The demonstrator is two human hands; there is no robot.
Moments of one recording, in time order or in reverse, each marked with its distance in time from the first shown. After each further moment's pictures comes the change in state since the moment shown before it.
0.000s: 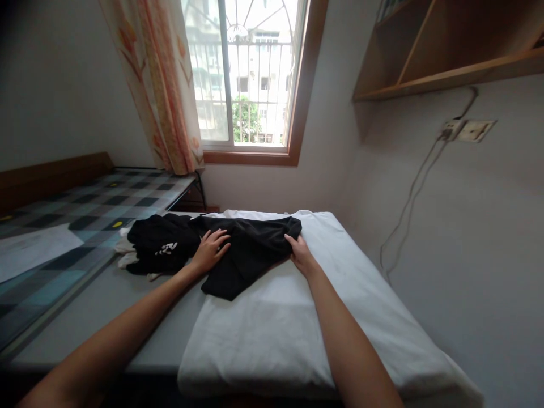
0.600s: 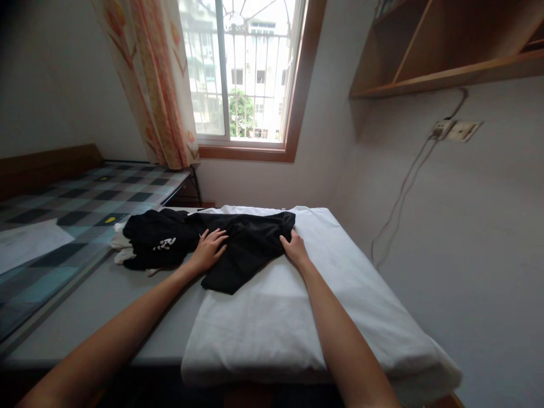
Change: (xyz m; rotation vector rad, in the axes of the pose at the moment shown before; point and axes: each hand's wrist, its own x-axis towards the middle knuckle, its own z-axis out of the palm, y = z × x) left_hand -0.015 -0.002 0.005 0.040 -0.058 0.032; right_hand 0.001 0.008 -0.011 -0.993 0.143 -0.421
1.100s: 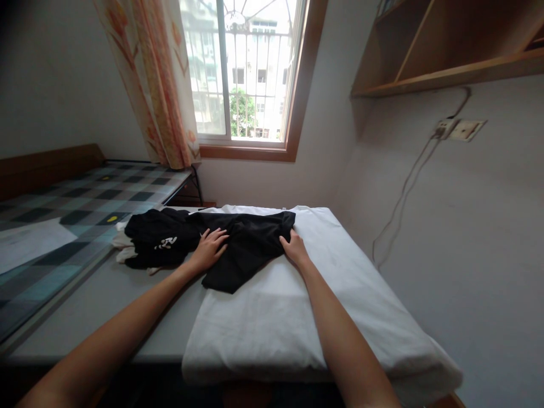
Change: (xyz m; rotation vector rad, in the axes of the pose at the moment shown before) left_hand 0.000 -0.001 -0.001 -0.013 0.001 0.013; right_hand -0.003 -0.008 -0.002 0.150 -0.002 0.059
